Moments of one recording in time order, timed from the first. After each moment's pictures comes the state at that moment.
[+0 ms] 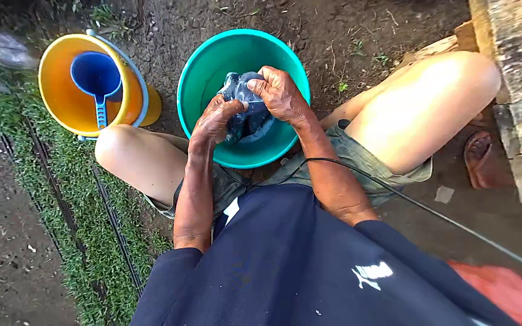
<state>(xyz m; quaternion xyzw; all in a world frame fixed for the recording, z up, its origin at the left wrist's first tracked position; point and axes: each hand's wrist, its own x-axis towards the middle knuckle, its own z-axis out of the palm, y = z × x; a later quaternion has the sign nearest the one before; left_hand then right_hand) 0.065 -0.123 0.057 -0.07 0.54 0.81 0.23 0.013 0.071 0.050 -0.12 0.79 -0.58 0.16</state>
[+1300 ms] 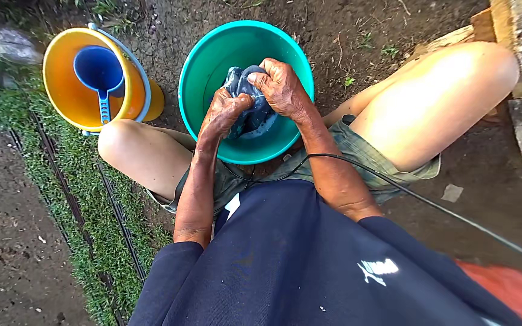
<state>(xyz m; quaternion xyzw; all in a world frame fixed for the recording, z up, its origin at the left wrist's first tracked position) 0.063 -0.107 0.054 -0.08 0.63 0.76 0.17 0.012 0.069 0.052 -0.11 0.81 -0.55 0.14</state>
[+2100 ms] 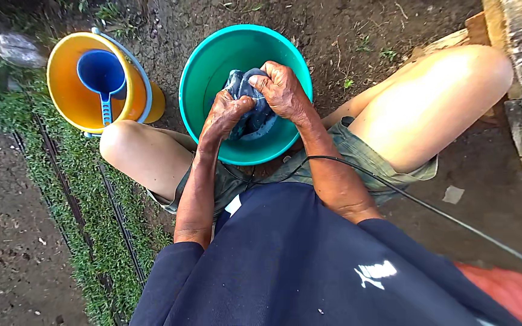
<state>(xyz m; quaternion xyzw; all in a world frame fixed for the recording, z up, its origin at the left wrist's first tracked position) 0.064 -0.104 0.057 -0.08 0.65 0.74 0.17 0.014 0.073 0.052 -0.11 0.82 -0.55 0.14</state>
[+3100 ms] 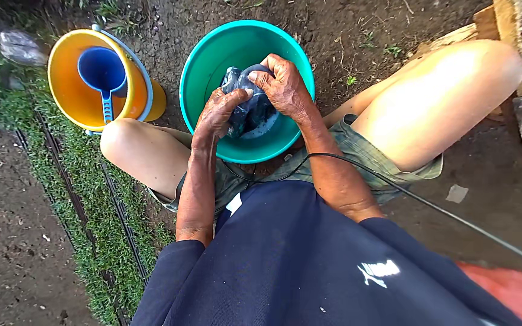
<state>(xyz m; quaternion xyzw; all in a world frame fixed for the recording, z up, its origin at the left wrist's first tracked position) 0.064 -0.117 0.055 -0.10 0.57 0.79 0.20 0.013 0.072 0.050 -0.11 0.82 -0.56 0.12</state>
